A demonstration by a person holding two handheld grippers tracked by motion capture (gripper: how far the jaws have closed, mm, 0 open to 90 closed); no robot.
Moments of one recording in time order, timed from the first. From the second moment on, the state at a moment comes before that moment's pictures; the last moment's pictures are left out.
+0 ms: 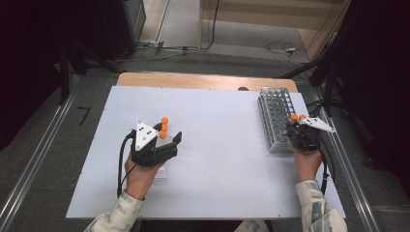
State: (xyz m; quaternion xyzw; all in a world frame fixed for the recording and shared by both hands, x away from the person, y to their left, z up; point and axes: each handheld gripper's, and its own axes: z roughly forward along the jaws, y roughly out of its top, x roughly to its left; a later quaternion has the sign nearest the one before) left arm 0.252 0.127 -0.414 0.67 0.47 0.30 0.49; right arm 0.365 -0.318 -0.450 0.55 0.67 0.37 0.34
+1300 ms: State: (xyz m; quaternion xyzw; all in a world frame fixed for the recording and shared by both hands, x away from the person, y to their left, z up) left arm 0.252 0.124 -0.415 0.67 0.47 0.29 0.49; right arm 0.351 -0.317 -0.428 0.53 0.66 0.39 0.37
